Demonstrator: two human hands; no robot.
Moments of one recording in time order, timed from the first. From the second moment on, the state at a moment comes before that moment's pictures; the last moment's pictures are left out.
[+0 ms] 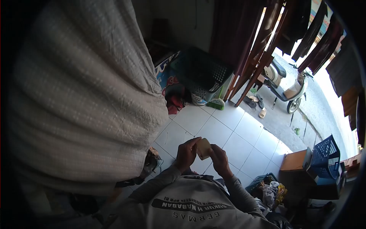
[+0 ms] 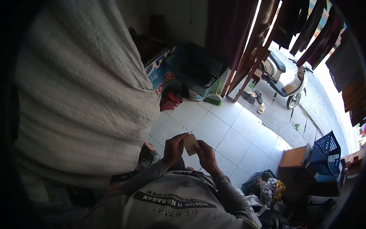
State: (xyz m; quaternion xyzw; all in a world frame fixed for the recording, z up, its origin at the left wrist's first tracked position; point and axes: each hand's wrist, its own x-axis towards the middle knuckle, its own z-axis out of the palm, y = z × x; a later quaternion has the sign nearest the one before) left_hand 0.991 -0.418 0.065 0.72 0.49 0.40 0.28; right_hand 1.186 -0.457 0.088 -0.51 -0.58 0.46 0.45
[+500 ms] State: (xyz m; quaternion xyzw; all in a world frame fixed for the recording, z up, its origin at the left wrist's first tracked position) left_hand 0.961 -0.090 0.065 0.65 0.50 0.38 0.42; right_hand 1.161 -0.131 0.089 -0.51 -0.54 0.49 0.46
